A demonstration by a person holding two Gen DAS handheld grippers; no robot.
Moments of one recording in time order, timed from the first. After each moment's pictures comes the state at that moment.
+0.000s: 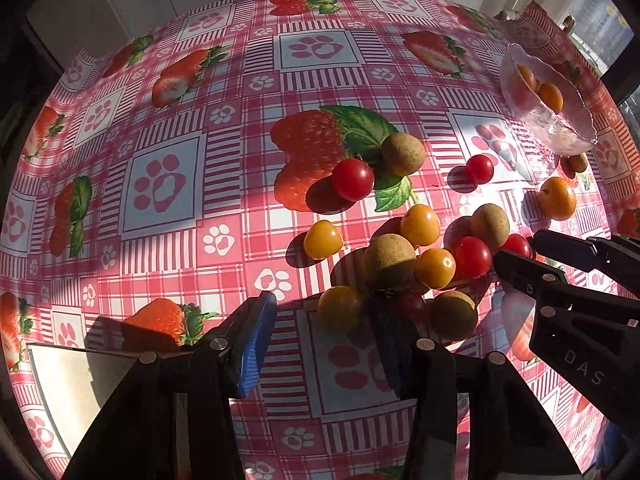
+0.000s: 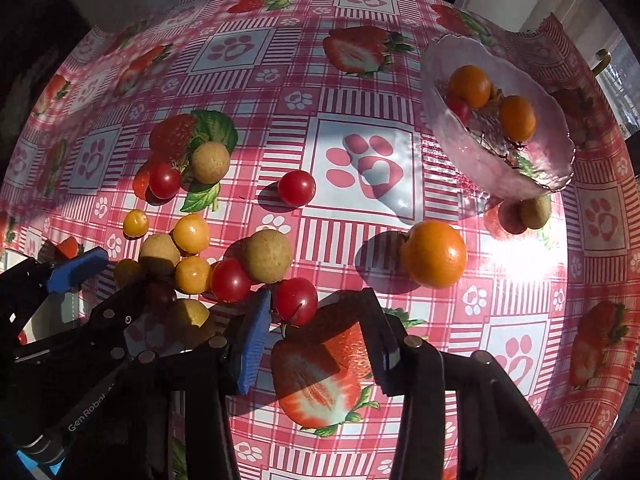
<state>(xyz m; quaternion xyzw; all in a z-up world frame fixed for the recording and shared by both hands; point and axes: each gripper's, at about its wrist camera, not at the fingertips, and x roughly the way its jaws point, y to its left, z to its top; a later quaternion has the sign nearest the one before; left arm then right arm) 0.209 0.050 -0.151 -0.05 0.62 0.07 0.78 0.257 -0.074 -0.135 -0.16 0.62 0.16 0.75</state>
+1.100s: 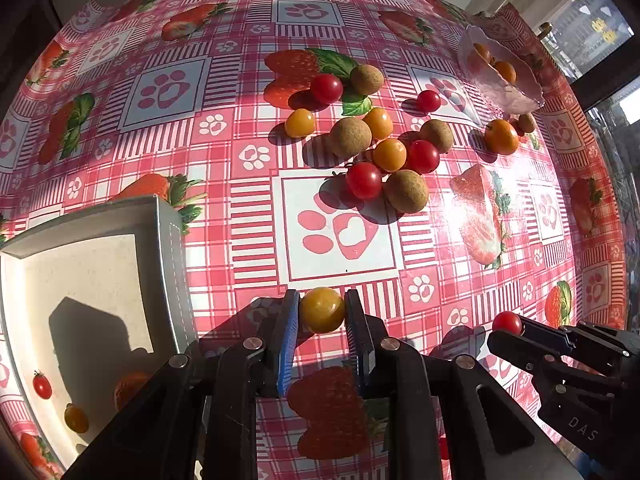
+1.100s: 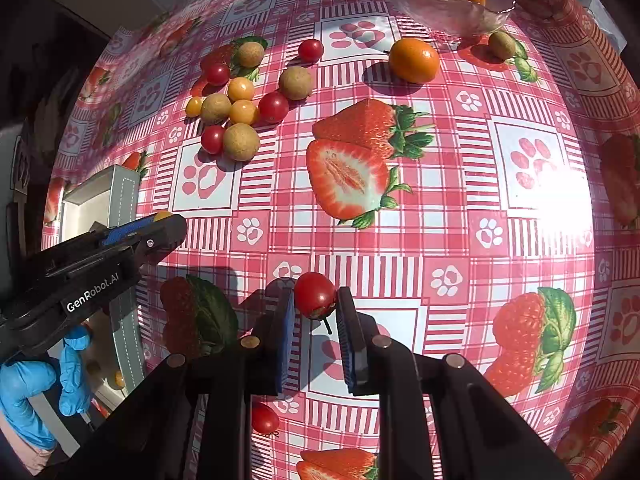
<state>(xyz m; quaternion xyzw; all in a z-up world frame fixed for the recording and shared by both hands) 0.122 0.045 -0.142 -0.13 0.63 0.02 0.77 0.139 -0.137 -0.122 -0.04 0.67 0.19 0.72</state>
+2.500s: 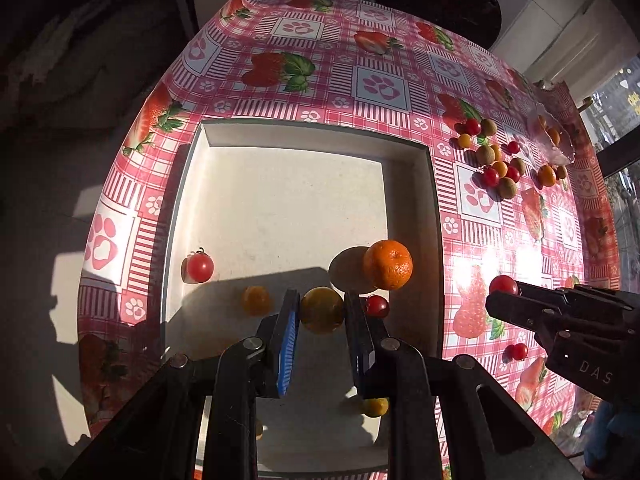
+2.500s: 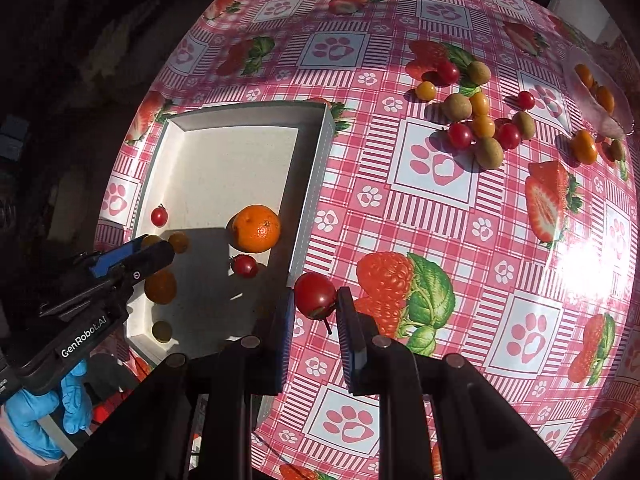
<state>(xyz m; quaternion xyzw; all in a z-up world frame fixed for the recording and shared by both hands) -0.016 0.173 -0.082 -0.18 0.59 0.13 0.77 0.065 0.015 -0.081 -0.12 0.66 0.30 0.68</state>
